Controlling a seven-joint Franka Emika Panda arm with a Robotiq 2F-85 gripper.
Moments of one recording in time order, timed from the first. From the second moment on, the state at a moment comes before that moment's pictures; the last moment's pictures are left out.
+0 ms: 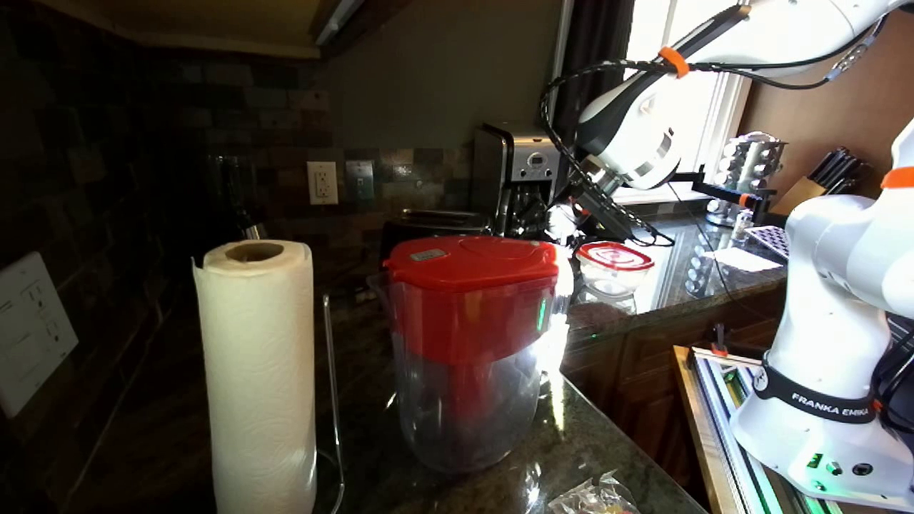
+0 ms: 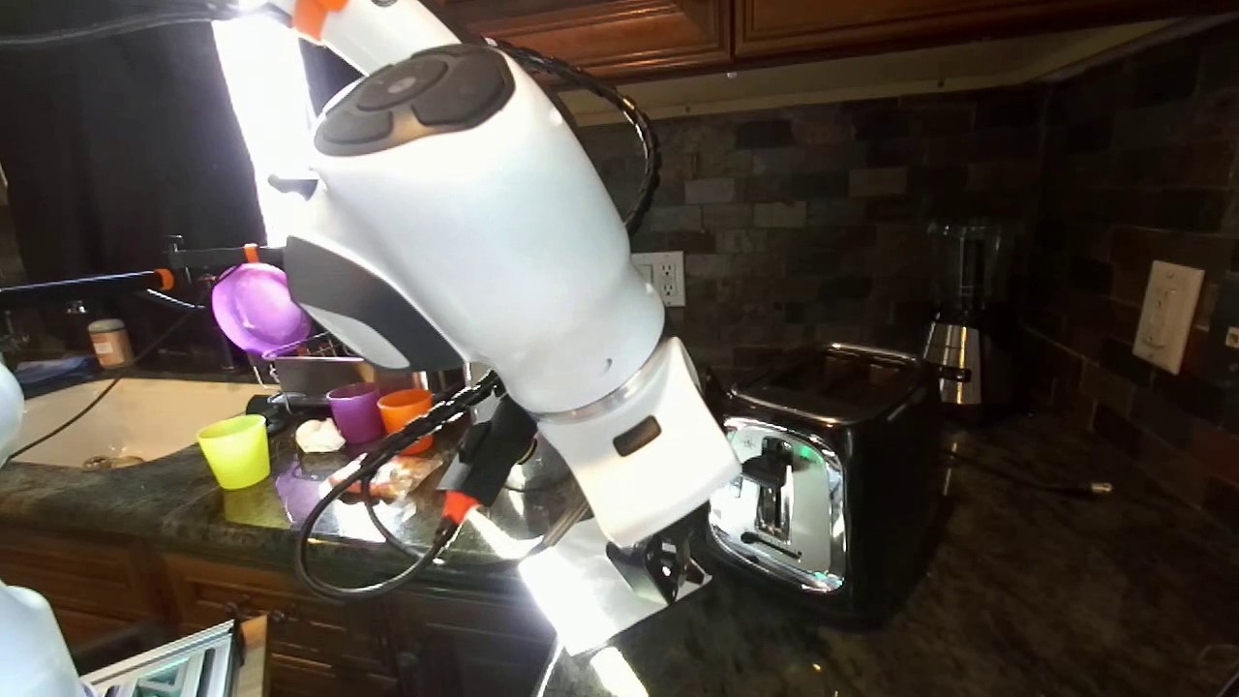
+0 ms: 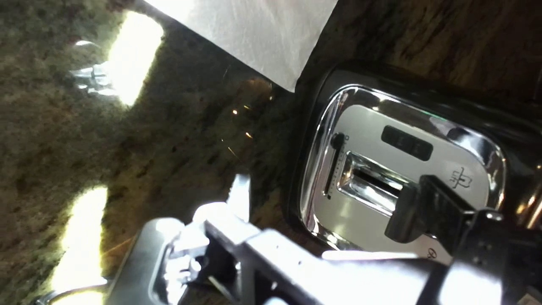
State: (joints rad) arm 0.06 -0.35 -0.43 -2.75 0.88 2.79 -0.12
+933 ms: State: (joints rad) arm 0.11 -0.36 -0.45 -2.74 1.04 2.78 -0.15
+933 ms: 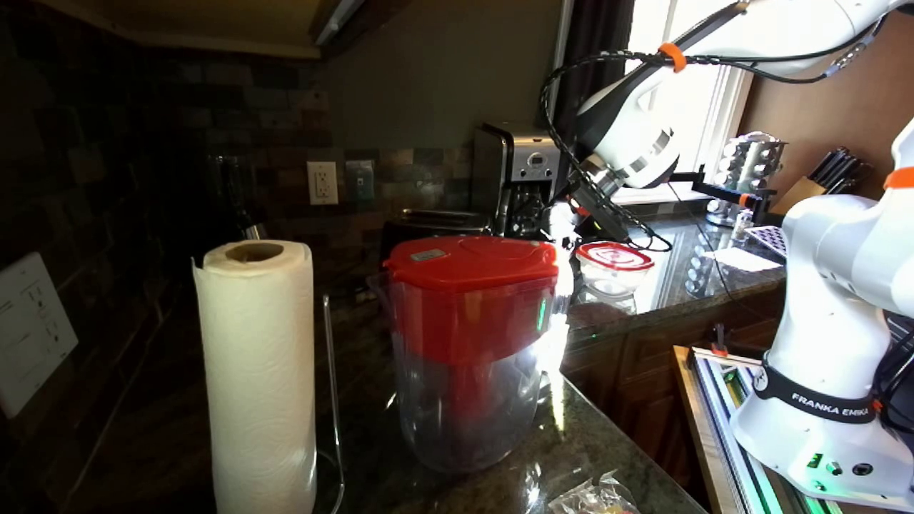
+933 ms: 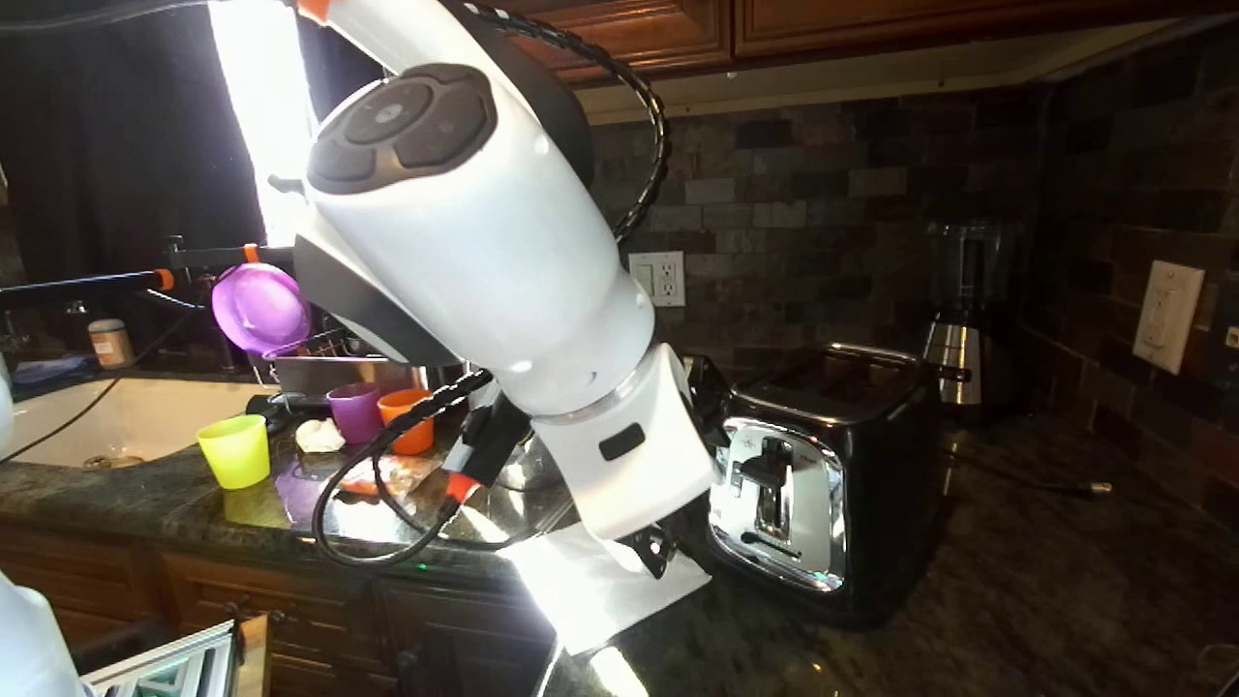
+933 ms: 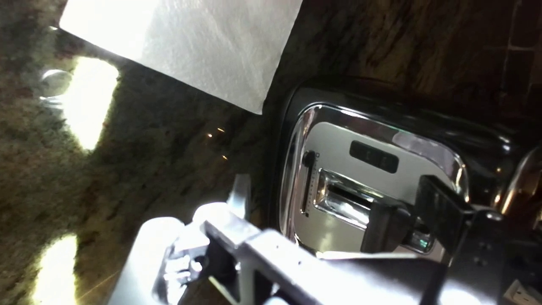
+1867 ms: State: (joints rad) arm 0.12 -0.35 -0.47 -2.70 1.15 2.79 -0.19
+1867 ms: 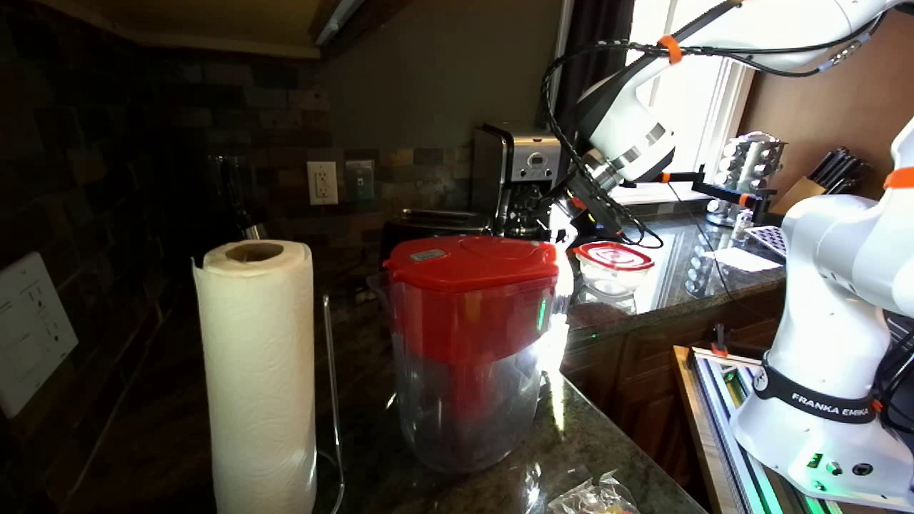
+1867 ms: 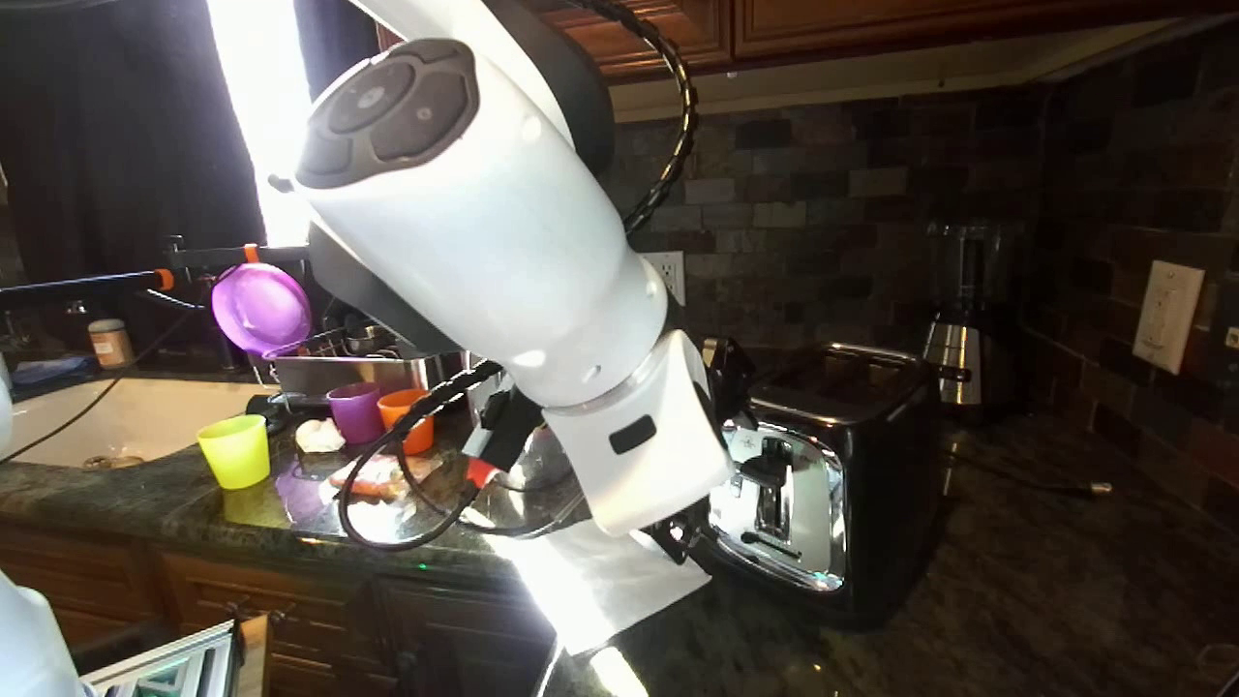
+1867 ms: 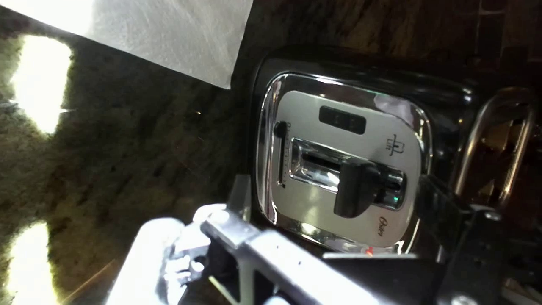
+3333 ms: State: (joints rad) arm 0.15 -0.28 -0.47 -2.65 1.23 2.79 -0.24
